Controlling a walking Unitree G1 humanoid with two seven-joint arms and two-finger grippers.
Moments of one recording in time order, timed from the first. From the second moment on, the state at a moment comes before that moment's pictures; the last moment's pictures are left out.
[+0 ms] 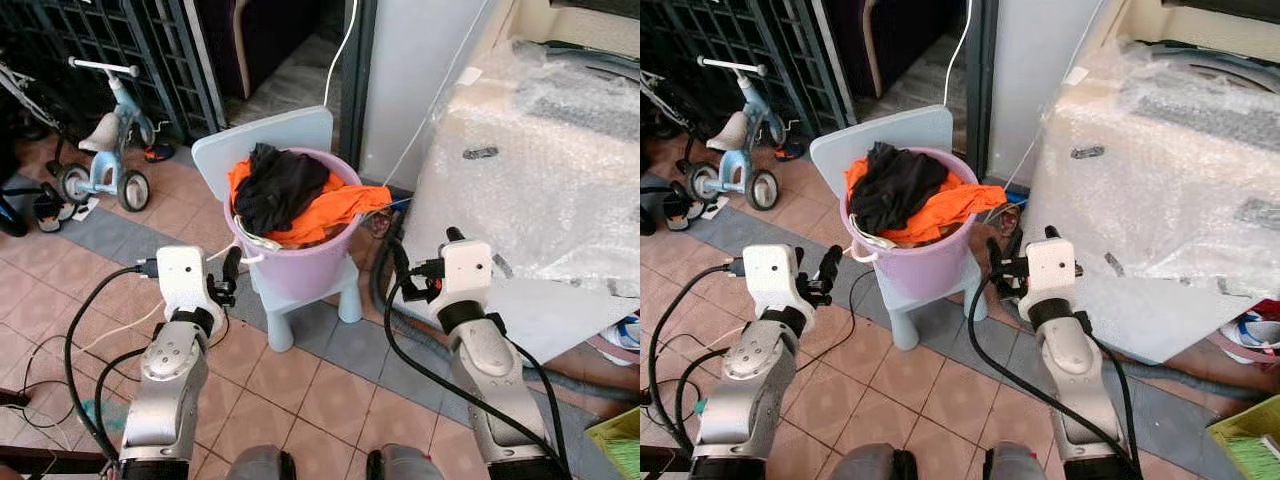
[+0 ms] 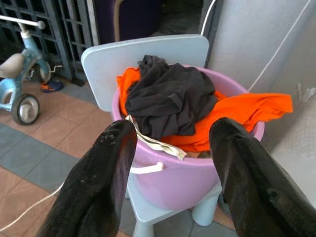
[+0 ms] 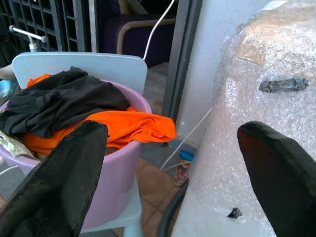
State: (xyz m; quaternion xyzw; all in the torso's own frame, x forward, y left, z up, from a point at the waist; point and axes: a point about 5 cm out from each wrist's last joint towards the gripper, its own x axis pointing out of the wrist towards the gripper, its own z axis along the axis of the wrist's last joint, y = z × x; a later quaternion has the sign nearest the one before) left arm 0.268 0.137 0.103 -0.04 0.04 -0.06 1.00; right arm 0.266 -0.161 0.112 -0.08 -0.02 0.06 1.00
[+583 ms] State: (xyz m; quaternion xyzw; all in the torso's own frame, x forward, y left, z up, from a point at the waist) left arm 0.272 0.136 0.101 -0.05 0.04 -0.05 1.00; right arm 0.274 -0.151 0.113 -0.09 -0.03 0.10 0.99
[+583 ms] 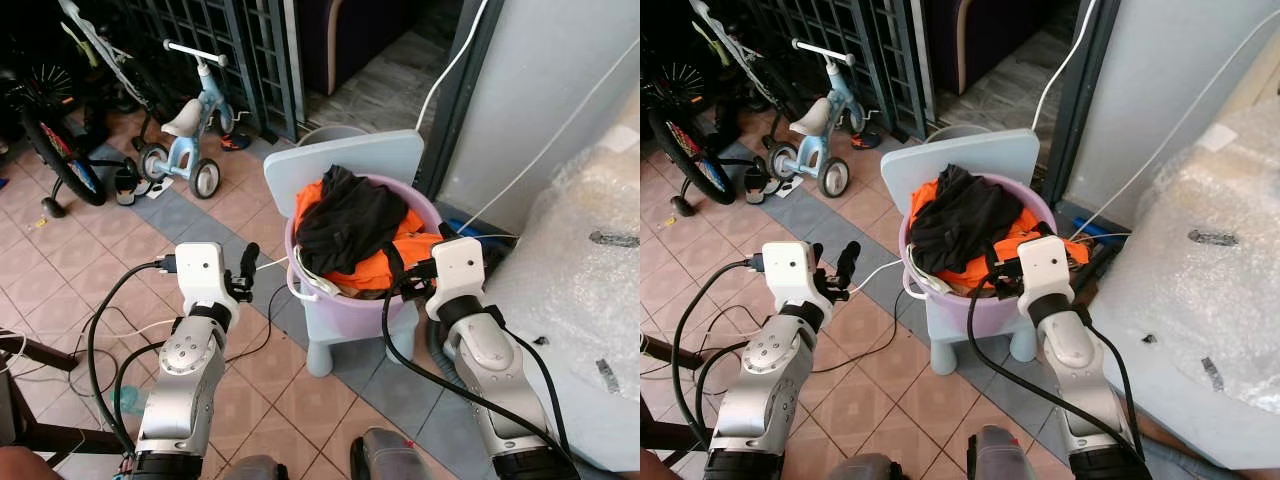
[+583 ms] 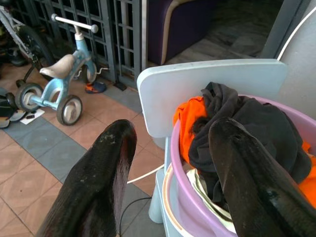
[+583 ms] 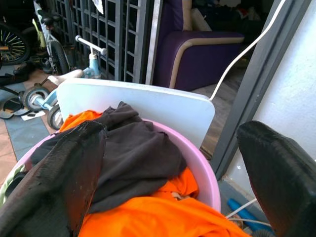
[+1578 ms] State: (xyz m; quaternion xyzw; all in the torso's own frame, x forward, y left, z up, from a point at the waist) left arm 0.215 0.181 0.090 0.01 0.10 0.05 0.99; right arm 0.297 -0.090 0.055 -0.08 0.12 0.21 0.97
